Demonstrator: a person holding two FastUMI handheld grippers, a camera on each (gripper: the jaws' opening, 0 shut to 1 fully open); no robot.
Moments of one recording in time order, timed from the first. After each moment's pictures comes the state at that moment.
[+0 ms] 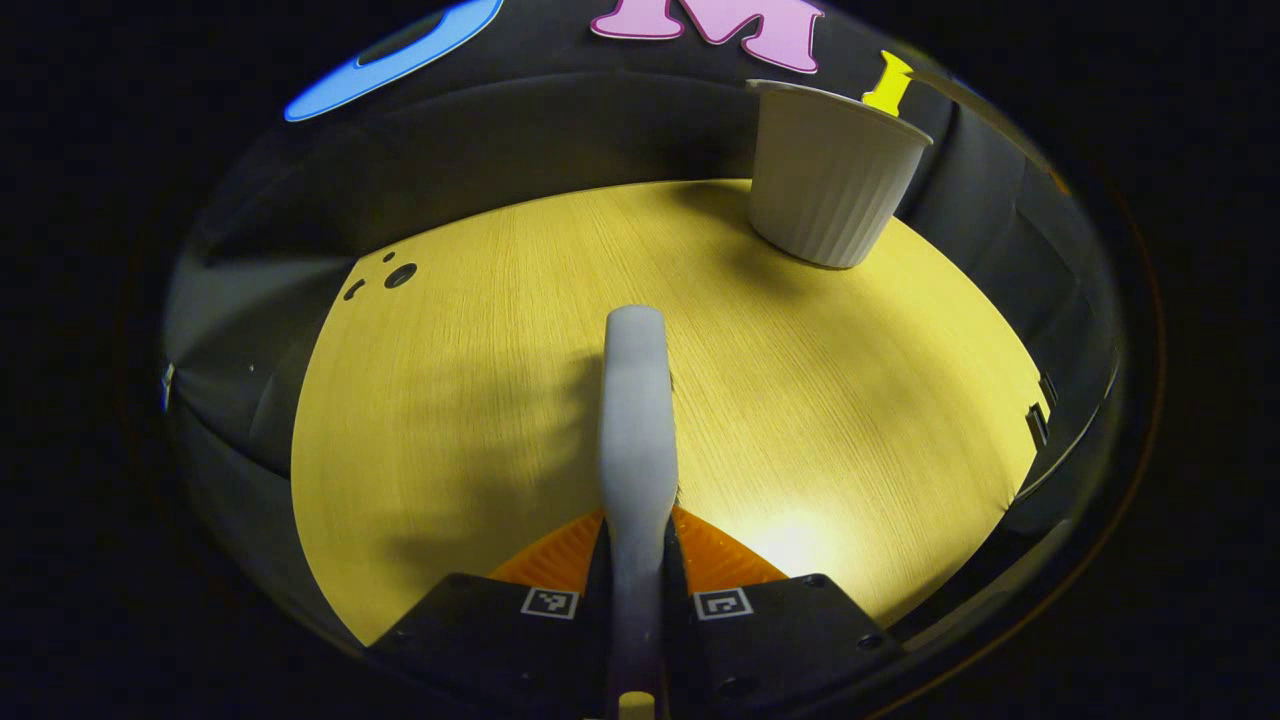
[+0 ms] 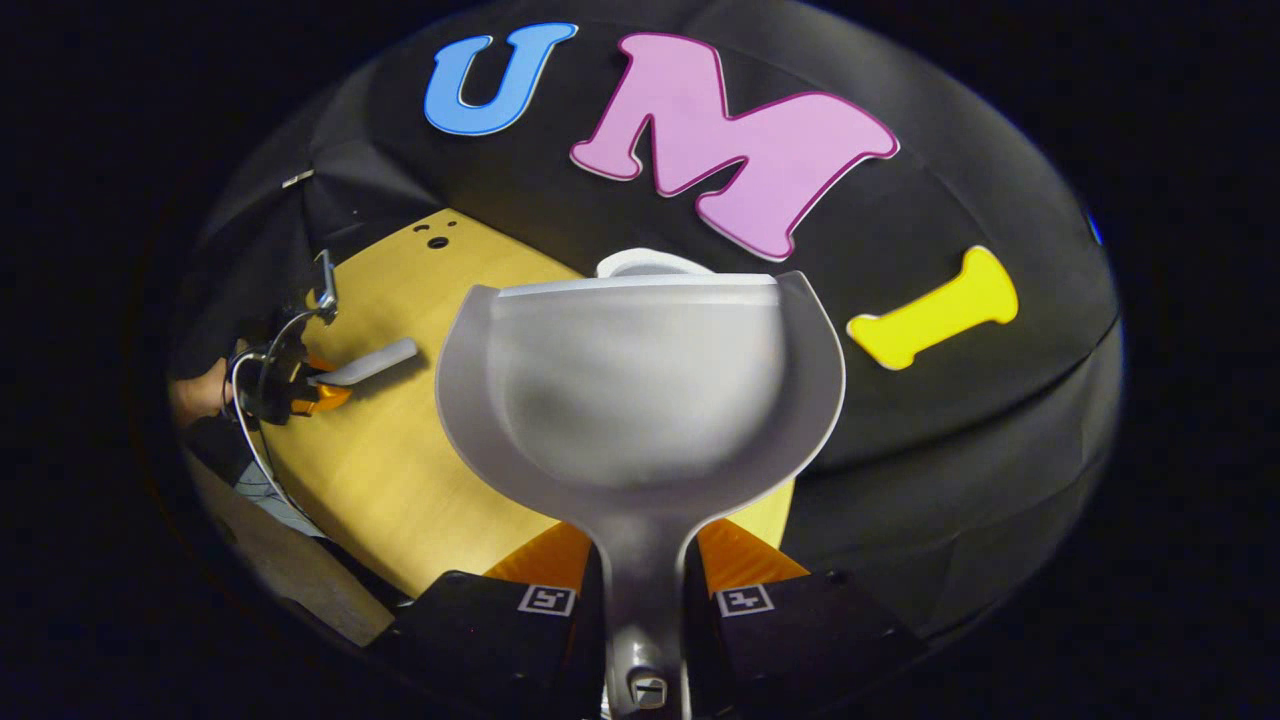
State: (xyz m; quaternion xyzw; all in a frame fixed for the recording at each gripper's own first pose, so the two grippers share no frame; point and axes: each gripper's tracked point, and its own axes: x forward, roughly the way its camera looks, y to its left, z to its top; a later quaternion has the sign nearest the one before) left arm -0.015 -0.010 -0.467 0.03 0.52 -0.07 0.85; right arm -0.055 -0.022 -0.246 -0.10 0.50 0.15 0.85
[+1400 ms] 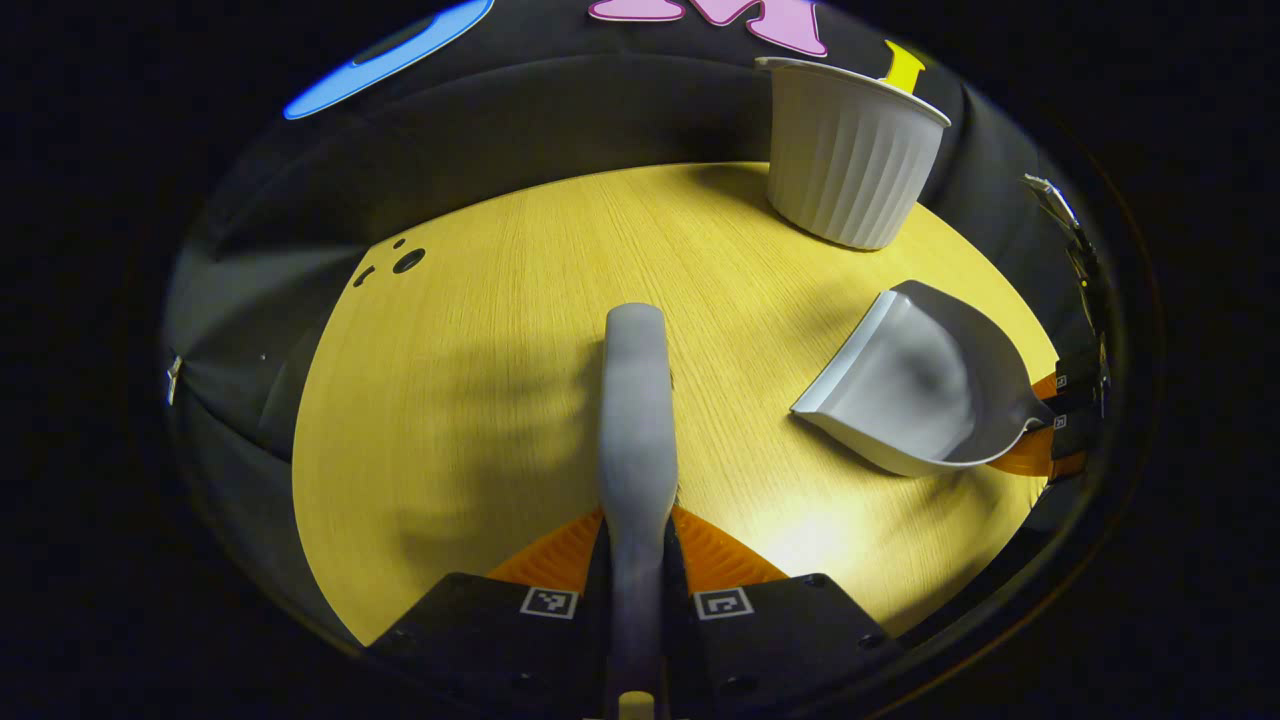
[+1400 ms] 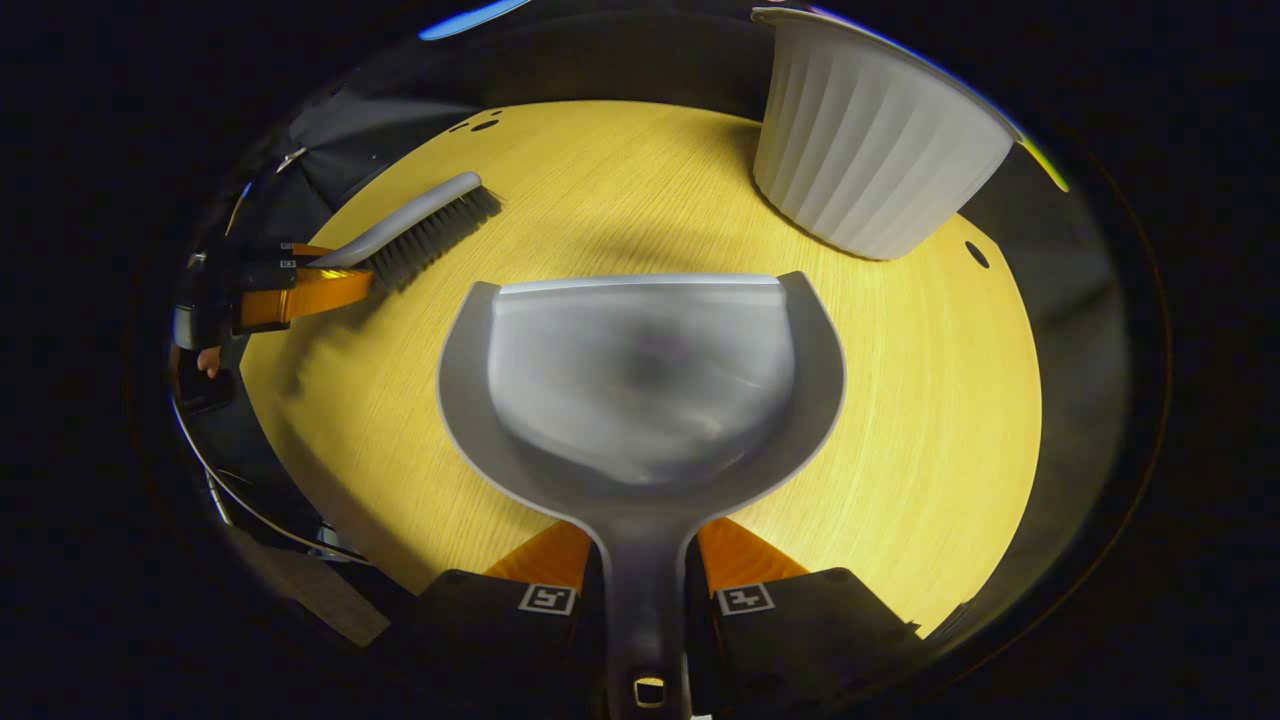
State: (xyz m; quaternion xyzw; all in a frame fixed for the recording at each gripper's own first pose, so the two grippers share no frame) left arm -0.014 -0.013 -0.488 0.05 0.54 -0.04 0.84; right arm -0.177 0.125 -0.465 0.03 0.63 0.20 0.75
